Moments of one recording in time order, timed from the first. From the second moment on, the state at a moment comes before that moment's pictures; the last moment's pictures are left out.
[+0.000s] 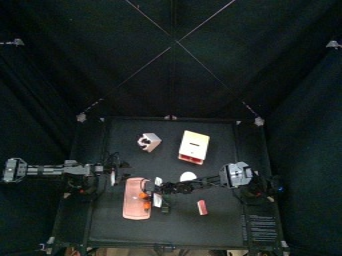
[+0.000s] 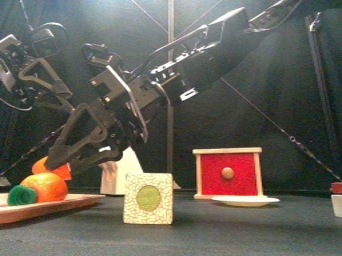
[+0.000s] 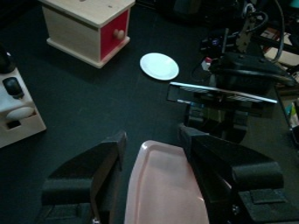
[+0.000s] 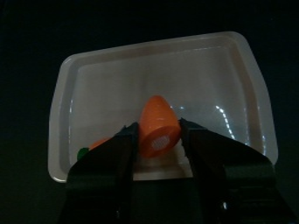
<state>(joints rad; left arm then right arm) 0.13 -0.88 1.28 0.04 -0.02 -0.22 0.08 0.50 0.13 0.94 -0.04 -0.75</state>
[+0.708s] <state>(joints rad) 0.15 -0.88 1.29 0.03 -0.02 -0.22 0.08 0.32 0.33 1.06 -0.22 -0.75</state>
